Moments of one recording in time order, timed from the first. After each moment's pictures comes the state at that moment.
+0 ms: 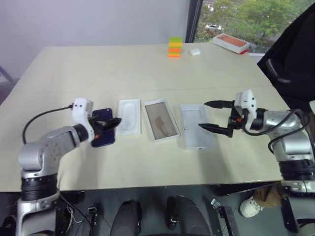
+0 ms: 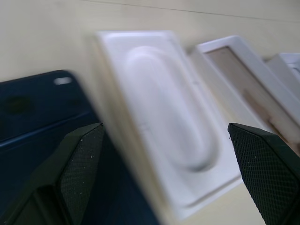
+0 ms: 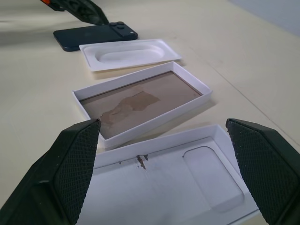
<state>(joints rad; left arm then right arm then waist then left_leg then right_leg) -0.43 0.50 0.25 -0.18 -0.66 1.10 -0.38 -0.51 -0.72 -0.06 0.19 0.37 0.15 1.25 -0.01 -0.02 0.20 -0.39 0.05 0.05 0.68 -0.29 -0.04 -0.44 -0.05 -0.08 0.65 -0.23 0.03</state>
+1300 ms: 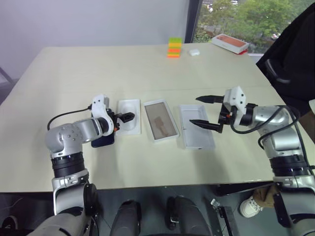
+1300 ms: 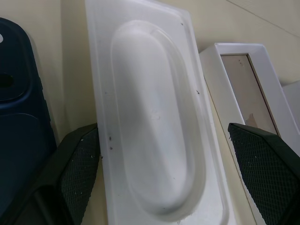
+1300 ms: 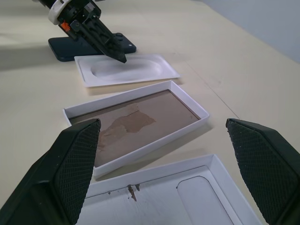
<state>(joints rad) -0.64 0.25 0.42 0.00 -0.64 1.37 -0.08 -0.57 -0.68 -0.01 0.18 0.34 0.12 1.18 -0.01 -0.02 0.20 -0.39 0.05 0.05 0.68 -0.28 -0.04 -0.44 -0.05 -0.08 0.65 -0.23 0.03</state>
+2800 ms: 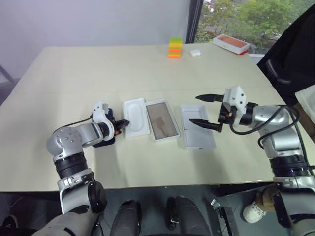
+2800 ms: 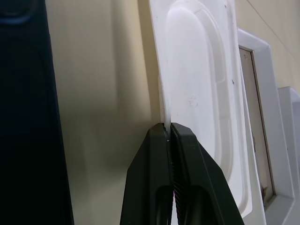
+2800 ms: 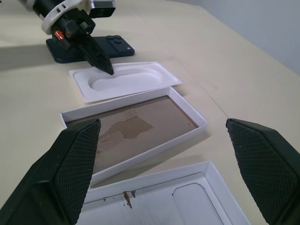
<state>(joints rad) -0.65 0.18 0.59 0.07 -0.66 1.48 -0.07 -0.56 -0.68 -0.01 0.15 0.34 0.13 1.17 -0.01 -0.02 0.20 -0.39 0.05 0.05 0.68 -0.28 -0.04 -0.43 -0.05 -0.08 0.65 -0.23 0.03</state>
